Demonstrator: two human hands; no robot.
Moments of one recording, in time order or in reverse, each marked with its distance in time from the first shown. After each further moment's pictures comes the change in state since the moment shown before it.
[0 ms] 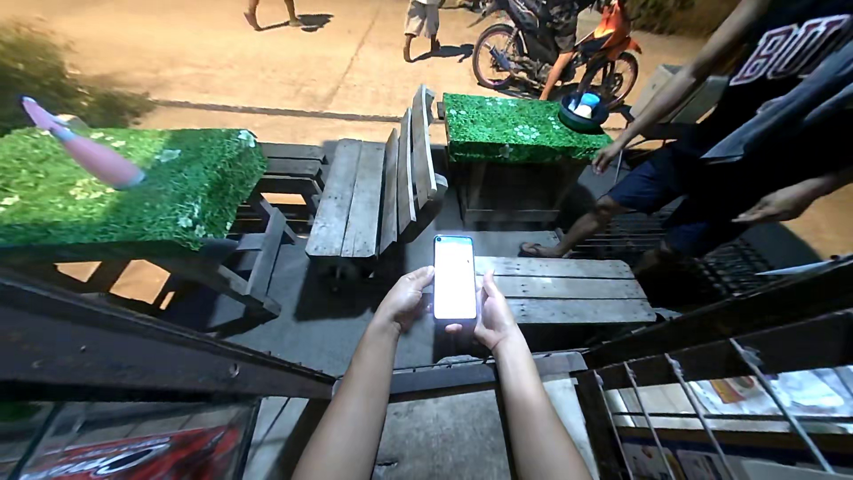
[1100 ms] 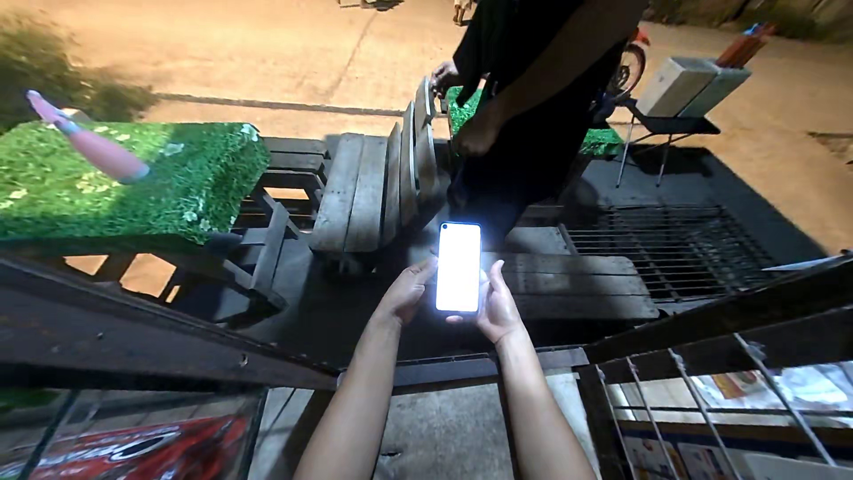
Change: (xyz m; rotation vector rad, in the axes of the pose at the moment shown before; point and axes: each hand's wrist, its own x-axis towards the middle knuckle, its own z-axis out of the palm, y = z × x) left_hand -0.002 -0.002 -0.003 -0.033 -0.069 0.116; right_hand -0.002 -0.002 -0.001 -0.086 -0.050 -0.089
